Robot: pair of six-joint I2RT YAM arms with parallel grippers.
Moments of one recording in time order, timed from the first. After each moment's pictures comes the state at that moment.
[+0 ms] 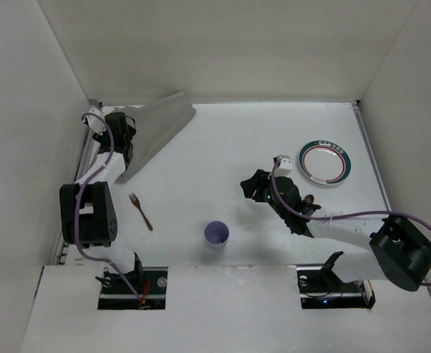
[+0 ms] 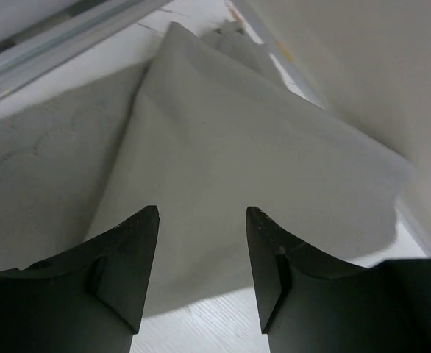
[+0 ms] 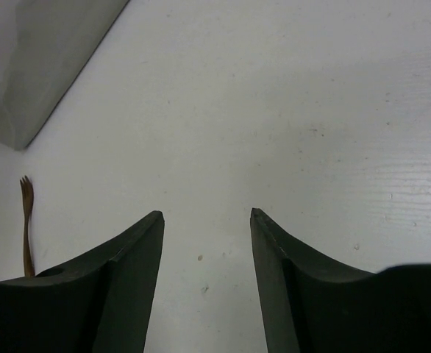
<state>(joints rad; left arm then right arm) 0.03 1.60 1.04 0.09 -0.43 -0.72 0.77 1.29 0.50 0.45 0.32 0.69</state>
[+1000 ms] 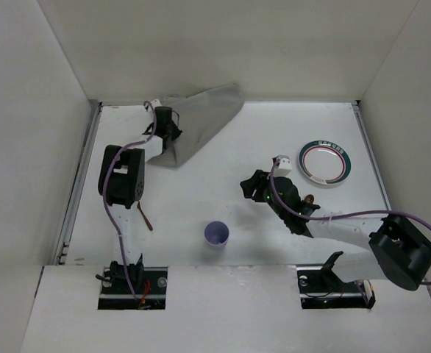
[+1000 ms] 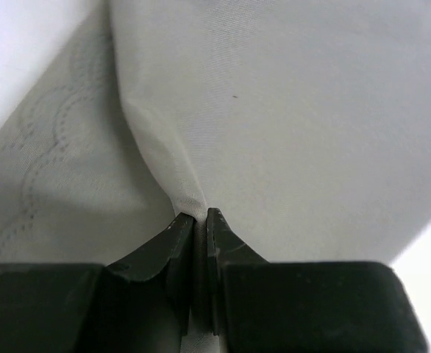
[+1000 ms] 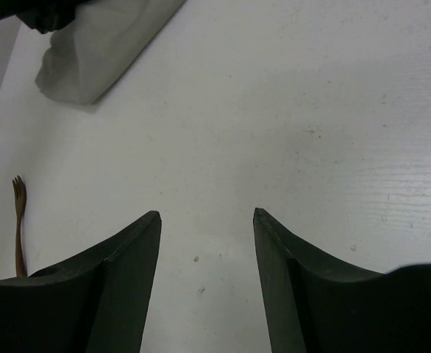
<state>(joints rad) -0.16 2.13 1.44 0.11 -0.18 -0.63 0.78 1.30 0.50 0.45 0.34 0.67</state>
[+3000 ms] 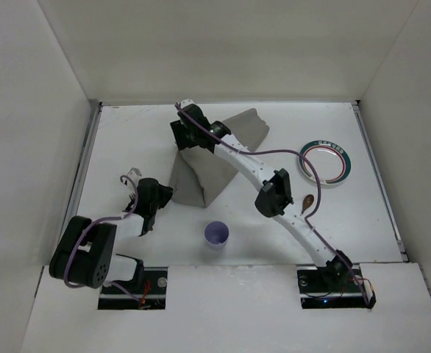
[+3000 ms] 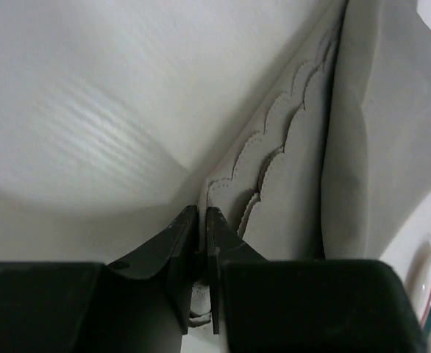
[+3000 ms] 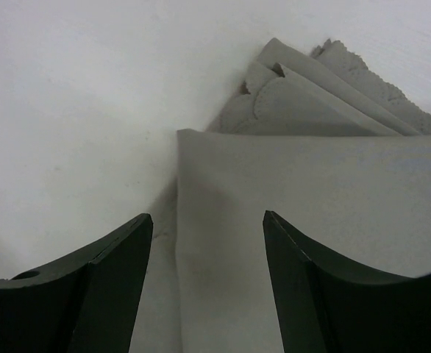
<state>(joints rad) -0.25 1.37 0.31 0.45 -0.19 -1.06 0.79 2.70 2.79 -0.73 0.21 0.24</state>
